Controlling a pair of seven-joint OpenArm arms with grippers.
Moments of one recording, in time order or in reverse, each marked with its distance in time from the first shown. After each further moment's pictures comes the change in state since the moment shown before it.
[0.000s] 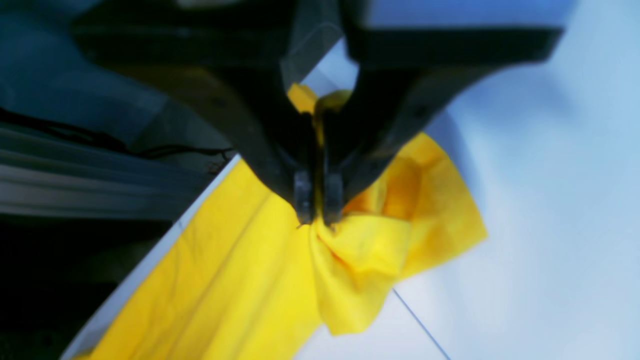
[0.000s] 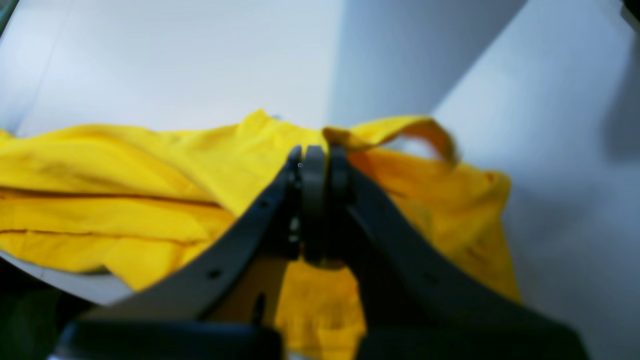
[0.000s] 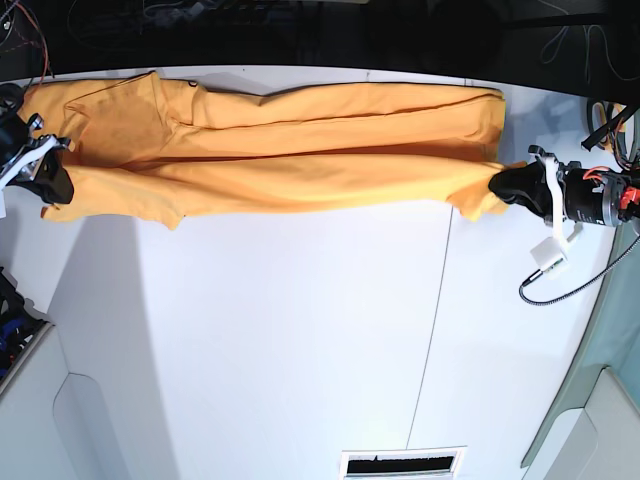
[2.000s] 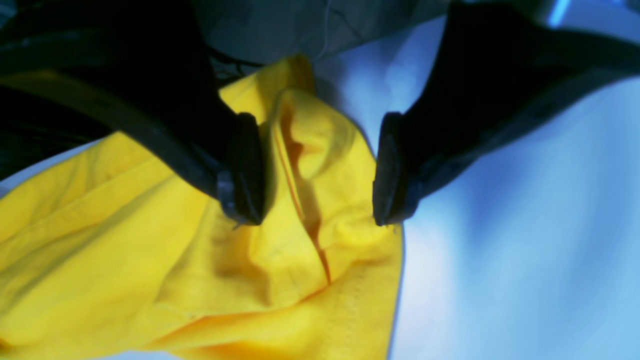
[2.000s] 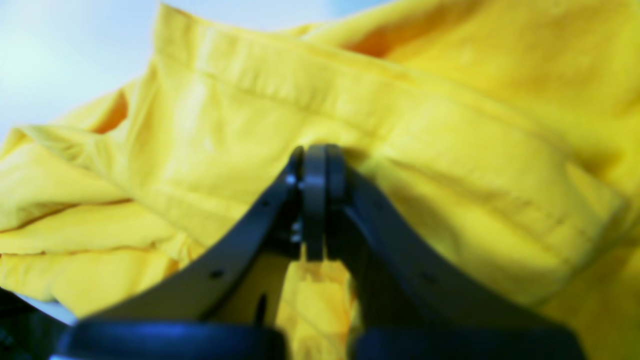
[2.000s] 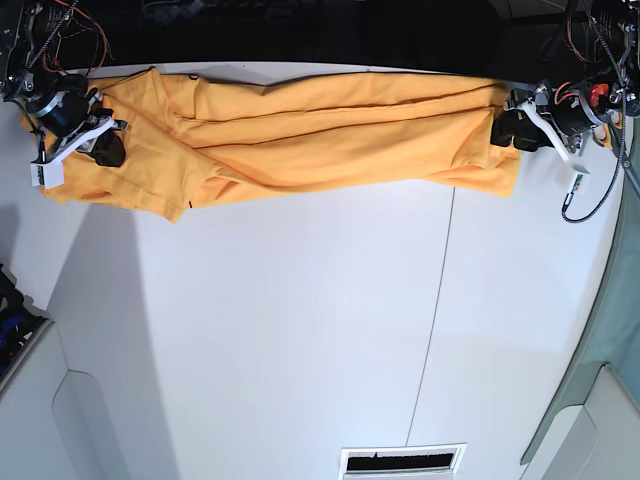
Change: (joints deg) left arm 19.5 22.7 -29.2 -0.4 23.6 7.9 -14.8; right arm 5.4 -9.3 -4.3 -17.1 -11.0 -0.2 7.7
